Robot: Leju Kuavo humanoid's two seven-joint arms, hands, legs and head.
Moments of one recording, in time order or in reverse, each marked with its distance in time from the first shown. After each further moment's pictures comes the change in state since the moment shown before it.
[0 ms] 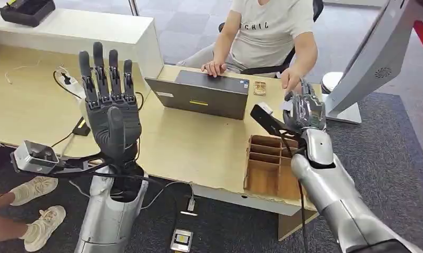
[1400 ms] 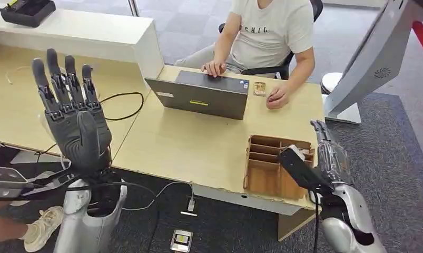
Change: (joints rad) left arm 0.104 0.119 -0.011 -0.196 -0.063 0.265 -0.002; right arm 0.541 -0.327 -0.093 -0.937 -0.239 0.254 0.128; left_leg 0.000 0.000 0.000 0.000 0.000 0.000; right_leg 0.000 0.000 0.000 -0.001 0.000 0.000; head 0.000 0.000
